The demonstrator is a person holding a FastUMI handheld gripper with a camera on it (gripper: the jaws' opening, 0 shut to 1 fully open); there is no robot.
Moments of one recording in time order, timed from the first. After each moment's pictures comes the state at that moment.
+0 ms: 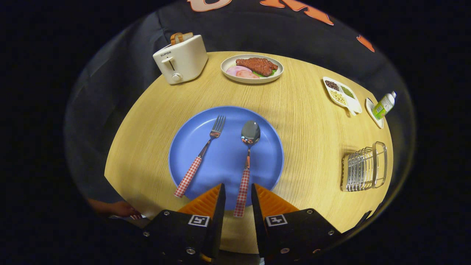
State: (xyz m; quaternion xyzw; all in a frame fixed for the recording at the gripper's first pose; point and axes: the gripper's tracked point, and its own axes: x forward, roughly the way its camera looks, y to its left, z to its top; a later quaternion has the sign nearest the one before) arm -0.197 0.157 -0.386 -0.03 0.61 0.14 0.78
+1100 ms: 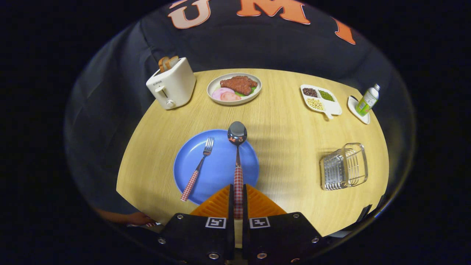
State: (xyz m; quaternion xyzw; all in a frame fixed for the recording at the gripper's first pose) arm -0.166 0.106 -0.307 0.02 0.57 0.10 0.81
